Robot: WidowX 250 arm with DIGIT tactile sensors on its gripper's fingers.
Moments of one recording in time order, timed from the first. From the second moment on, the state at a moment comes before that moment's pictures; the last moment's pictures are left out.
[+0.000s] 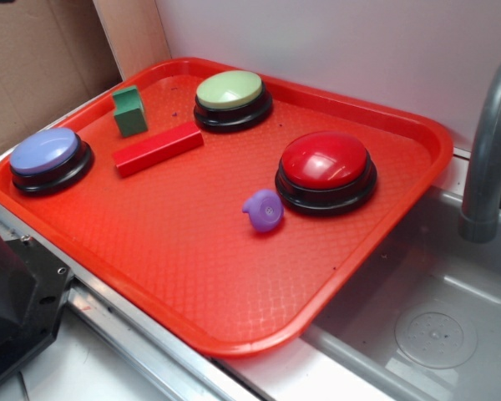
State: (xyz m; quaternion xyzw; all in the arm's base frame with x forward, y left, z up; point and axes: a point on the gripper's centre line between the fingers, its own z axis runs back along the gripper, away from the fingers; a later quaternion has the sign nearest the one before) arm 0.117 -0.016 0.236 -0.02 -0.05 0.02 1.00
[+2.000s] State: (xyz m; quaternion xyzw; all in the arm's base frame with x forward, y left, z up) arm 0.248 0.146 0.070 0.00 -0.03 0.51 0.86
